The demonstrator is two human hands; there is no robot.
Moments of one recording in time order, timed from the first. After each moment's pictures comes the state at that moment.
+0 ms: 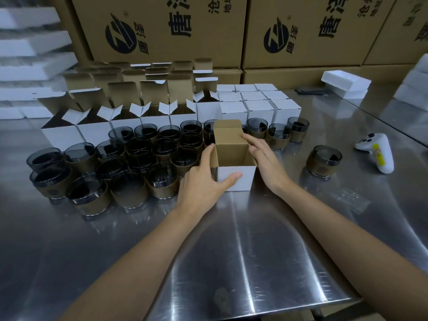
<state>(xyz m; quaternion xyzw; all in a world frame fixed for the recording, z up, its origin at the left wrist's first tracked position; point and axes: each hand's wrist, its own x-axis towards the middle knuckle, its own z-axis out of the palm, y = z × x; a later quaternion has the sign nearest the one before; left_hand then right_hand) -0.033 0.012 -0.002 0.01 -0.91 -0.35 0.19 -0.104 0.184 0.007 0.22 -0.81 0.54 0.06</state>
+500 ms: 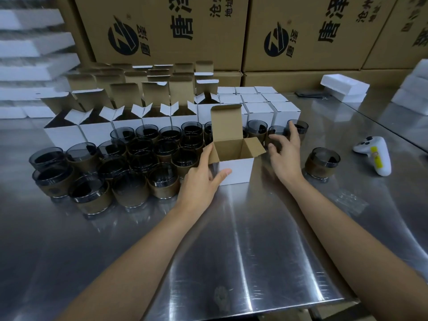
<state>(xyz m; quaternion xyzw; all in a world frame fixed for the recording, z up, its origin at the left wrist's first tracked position) -0.036 0.007 -0.002 -0.01 -0.89 -0.43 0.16 -0.140 0.213 0.001 0.06 -0.87 0.43 0.24</state>
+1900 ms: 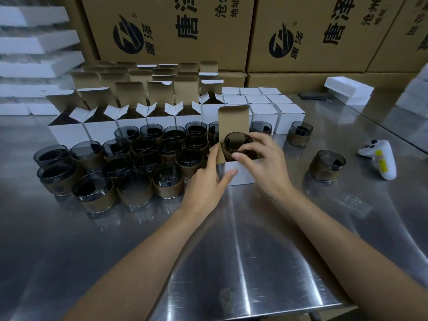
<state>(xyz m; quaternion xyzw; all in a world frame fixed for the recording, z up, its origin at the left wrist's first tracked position) -0.039 0.008 -0.009 -0.03 -0.91 -0.39 0.16 -0.087 0.167 0.022 0.23 -0.84 0.44 0.23</state>
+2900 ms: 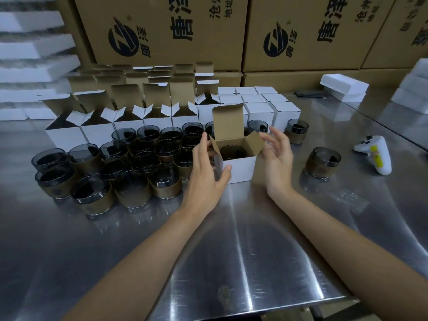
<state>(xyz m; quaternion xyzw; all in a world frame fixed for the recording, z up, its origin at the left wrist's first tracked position) -0.039 0.015 -0.007 -0.10 -0.84 -0.45 0.30 -0.093 0.174 0.007 0.09 -0.65 0.73 0.20</state>
